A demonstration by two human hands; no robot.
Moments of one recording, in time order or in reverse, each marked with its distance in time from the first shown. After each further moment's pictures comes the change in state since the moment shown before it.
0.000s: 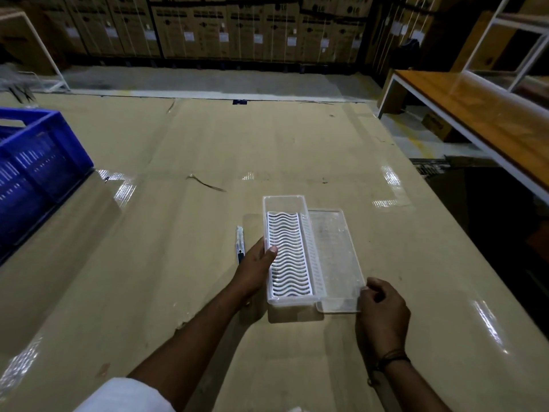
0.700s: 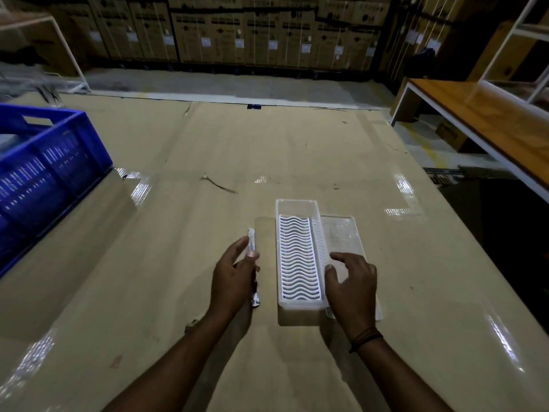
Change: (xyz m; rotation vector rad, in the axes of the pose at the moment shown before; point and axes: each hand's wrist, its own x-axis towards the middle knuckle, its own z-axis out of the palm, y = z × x) left_hand -0.021 -0.031 -0.040 -0.016 0.421 0.148; right_hand -0.014 -0.060 0.045 -0.132 -0.149 -0.482
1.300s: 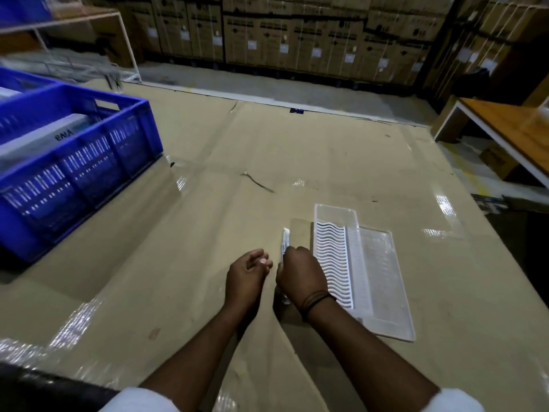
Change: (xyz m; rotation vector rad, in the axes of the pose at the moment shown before) left_hand 0.005 -0.033 -0.031 -0.201 0.186 -0.198; right_hand -0.001 -0.102 0.104 -0.374 -0.571 -0.222
